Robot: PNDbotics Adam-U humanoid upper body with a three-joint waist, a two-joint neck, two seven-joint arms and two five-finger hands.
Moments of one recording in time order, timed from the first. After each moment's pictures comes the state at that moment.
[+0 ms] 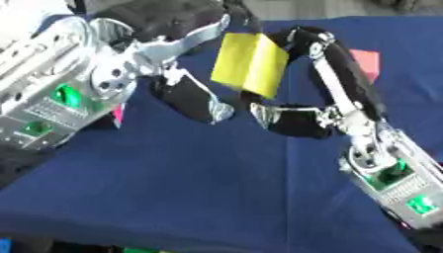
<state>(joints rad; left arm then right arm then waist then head) -1.07 0.67 -0.67 -1.99 -0.61 0.60 -0.59 -0.67 -0.43 0.59 -1.98 0.41 0.44 -0.22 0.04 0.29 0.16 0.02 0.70</state>
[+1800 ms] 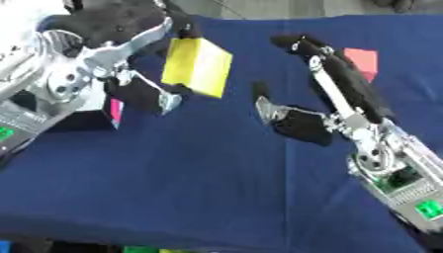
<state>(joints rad) -0.88 0.86 -0.57 -1.99 -0.53 0.56 -0.44 -0.66 -0.46 0.59 -1.99 0.51 0.53 -0.05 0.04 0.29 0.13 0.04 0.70</state>
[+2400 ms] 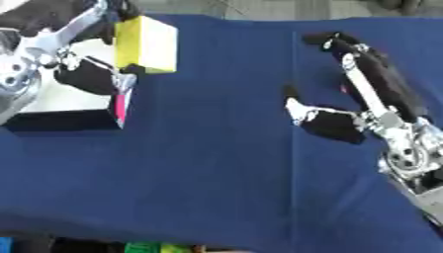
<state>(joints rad) -0.72 1.00 -0.36 -1.98 -0.46 0.69 -0.24 -0.64 -0.60 0.49 -1.99 0.49 0.47 -0.06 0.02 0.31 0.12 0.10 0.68</state>
